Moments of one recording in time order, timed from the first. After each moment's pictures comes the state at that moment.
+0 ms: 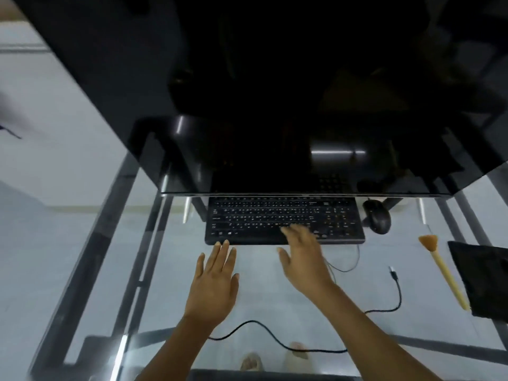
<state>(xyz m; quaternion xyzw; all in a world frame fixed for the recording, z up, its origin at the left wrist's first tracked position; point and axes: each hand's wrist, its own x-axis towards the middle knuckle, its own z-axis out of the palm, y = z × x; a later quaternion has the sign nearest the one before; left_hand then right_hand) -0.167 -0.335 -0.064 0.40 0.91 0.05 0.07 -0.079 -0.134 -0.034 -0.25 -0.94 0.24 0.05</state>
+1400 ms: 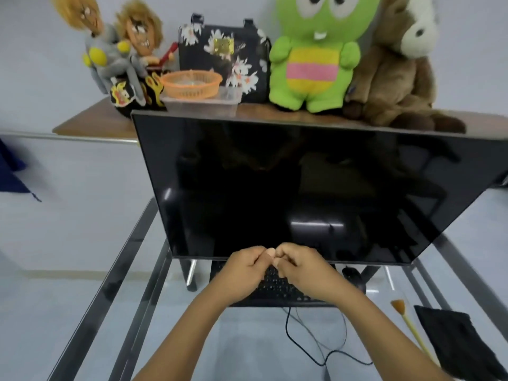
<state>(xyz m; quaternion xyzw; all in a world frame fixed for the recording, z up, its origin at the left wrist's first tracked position) -0.202 -0.276 0.144 0.37 0.77 0.45 0.25 -0.098 -0.145 0.178 -0.16 -0.89 0.42 0.00</state>
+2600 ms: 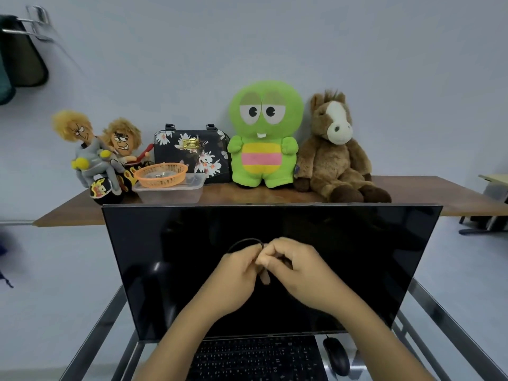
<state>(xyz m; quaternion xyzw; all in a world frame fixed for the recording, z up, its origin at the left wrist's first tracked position) -0.187 -0.209 0.280 0.51 0.73 0.44 0.06 -0.075 -0.085 0.307 -0.04 -0.90 0.37 0.22</state>
